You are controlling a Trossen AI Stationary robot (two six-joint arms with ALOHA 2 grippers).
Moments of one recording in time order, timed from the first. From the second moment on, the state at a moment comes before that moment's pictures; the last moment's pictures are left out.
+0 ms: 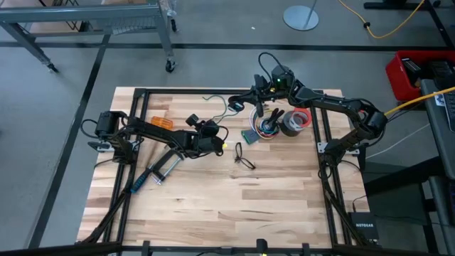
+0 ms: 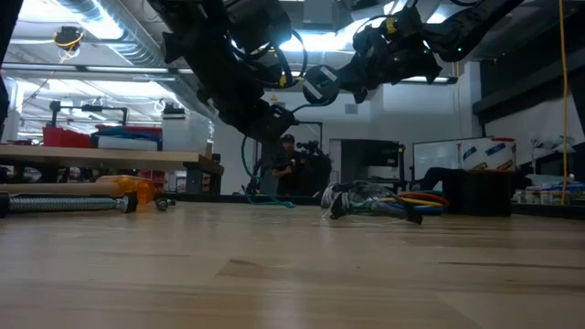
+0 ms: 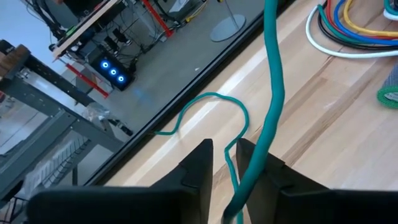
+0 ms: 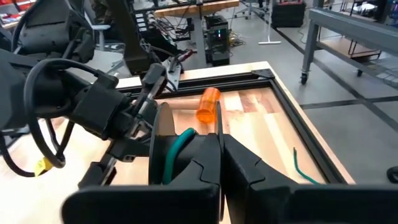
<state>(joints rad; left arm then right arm) -0.02 1.75 1.04 -0.23 -1.07 -0.34 -0.66 1.51 0.98 0.26 -0.69 -0.08</state>
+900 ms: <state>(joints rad) -0.05 1.75 1.04 -0.22 -0.92 -0.34 -0.66 1.51 0.98 0.26 -0.61 -0.12</state>
